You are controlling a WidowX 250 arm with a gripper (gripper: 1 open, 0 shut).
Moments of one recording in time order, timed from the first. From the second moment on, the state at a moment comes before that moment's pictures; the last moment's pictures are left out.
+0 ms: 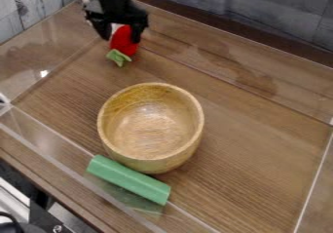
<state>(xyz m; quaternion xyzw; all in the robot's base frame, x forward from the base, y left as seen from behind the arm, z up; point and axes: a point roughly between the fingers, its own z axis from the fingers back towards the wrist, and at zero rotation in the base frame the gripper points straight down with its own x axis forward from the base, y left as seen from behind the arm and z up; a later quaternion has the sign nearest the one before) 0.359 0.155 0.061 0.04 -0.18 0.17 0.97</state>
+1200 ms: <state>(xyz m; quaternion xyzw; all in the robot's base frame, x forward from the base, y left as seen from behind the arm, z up) 0.347 0.157 0.053 0.06 -0.15 0.19 0.97</state>
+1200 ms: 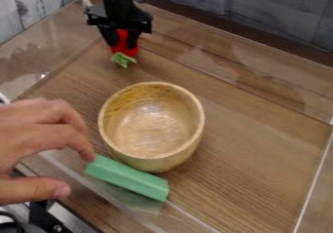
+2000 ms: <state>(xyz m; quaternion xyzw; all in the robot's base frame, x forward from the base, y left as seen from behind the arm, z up) 0.333 0.117 0.035 0.03 -0.09 0.13 0.99</state>
